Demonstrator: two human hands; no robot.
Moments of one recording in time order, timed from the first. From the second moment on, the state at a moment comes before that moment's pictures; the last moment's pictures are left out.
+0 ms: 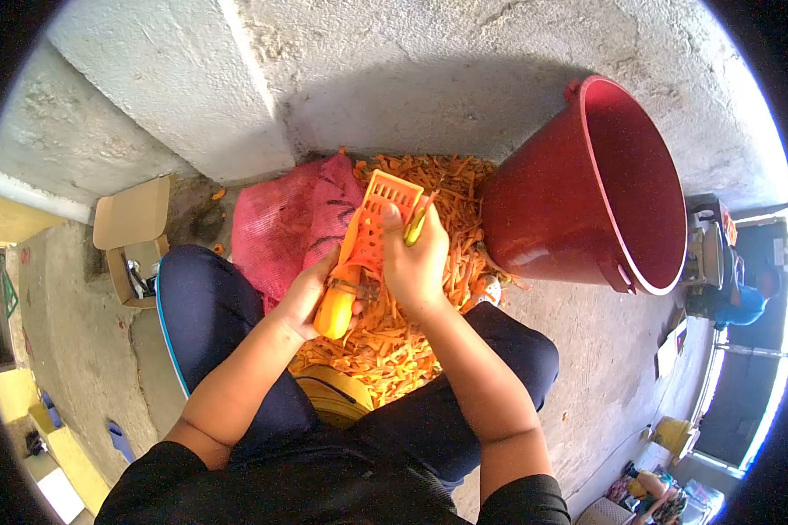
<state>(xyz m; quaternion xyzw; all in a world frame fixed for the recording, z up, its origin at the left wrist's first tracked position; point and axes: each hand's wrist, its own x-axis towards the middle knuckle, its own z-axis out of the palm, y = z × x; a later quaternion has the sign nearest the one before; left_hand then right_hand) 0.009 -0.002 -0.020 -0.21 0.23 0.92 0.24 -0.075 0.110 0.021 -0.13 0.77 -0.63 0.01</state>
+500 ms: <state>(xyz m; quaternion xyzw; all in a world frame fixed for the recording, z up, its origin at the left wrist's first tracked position) 0.015 -0.001 -0.009 -0.16 0.29 0.90 0.28 -0.156 0.151 0.018 0.03 0.75 -0.62 -0.24</state>
